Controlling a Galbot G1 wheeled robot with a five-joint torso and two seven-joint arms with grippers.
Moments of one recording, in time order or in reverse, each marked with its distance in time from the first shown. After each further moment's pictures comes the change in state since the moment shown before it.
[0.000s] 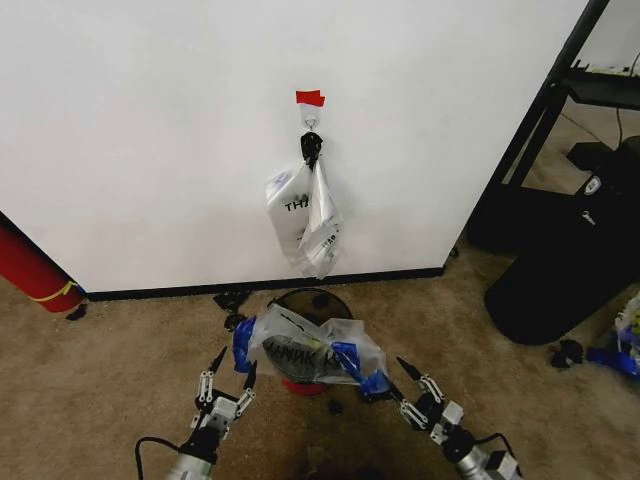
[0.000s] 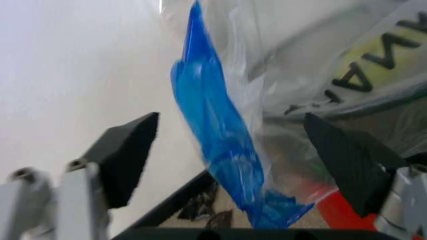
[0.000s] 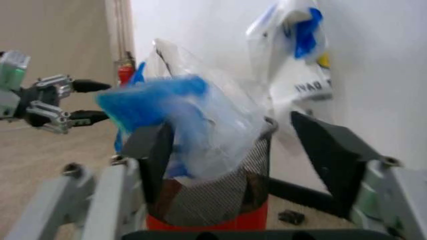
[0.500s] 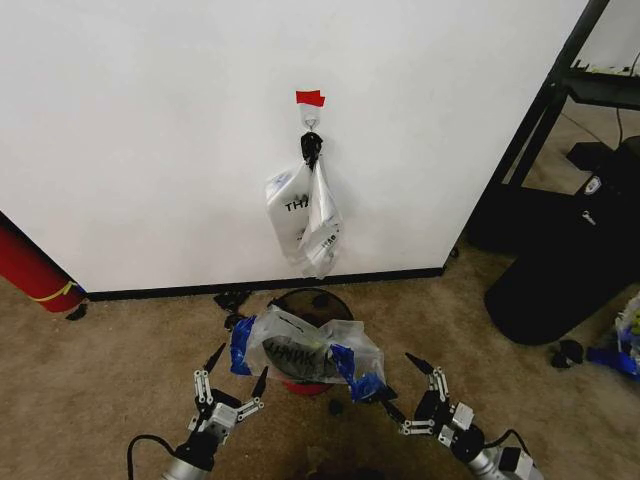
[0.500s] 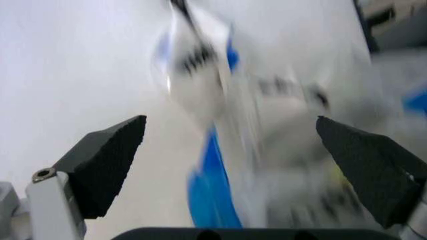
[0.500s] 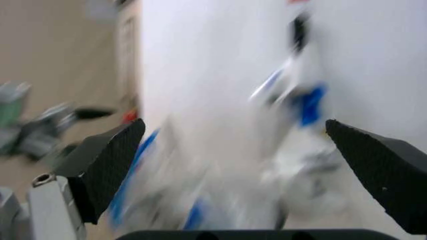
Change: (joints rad) left arm 0.032 0.053 -0.021 -0.148 -0.019 -0.076 0.026; right arm -0.031 0.018 0.002 0.207 0.066 -0.027 0.072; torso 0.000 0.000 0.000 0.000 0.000
